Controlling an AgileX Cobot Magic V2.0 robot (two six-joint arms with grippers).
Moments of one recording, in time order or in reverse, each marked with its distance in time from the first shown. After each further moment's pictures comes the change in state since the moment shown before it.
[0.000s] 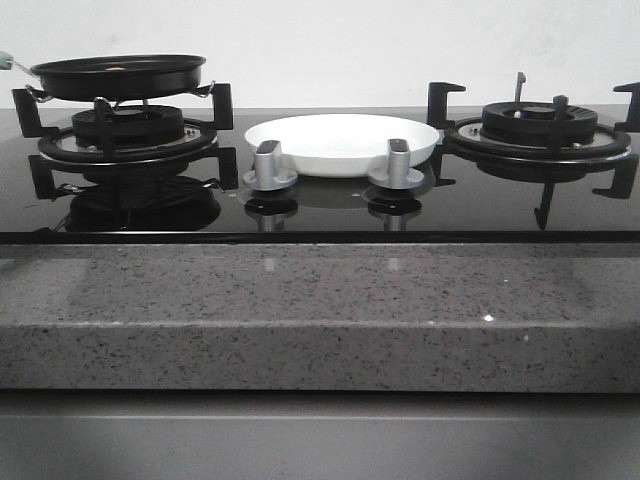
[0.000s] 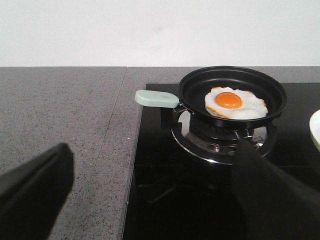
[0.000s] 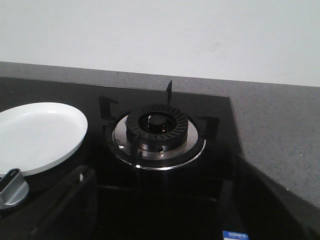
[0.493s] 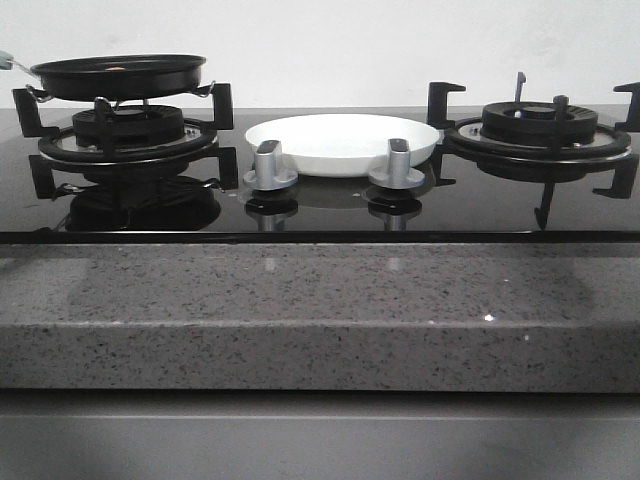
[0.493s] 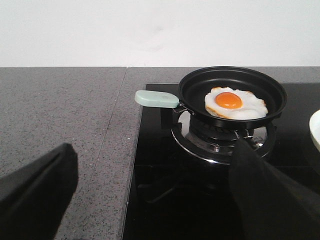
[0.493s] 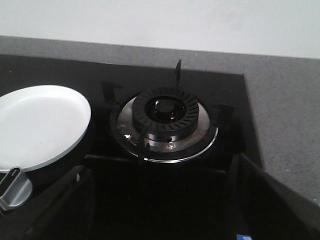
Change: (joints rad) left arm 0.000 0.000 0.000 0.000 -0.002 0.000; right arm 0.000 0.290 -0.269 0.033 0.185 0.000
